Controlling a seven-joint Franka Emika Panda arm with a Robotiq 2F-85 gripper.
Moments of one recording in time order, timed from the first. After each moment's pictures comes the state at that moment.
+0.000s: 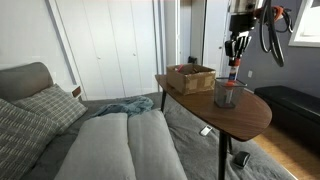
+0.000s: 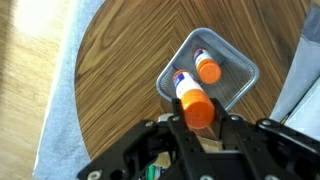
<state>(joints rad) 0.07 -0.47 0.02 -2.33 -0.09 1.96 -0.15</state>
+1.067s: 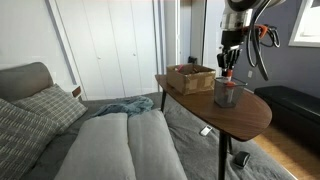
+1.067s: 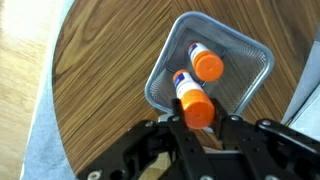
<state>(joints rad) 0.07 -0.36 0.02 -2.34 -0.07 2.06 -0.15</state>
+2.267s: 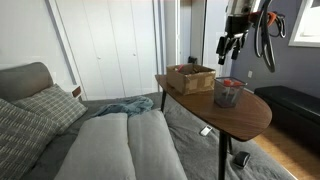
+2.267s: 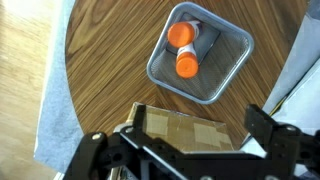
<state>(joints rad) 0.07 -0.47 0.03 -2.35 -0.06 2.08 -0.15</state>
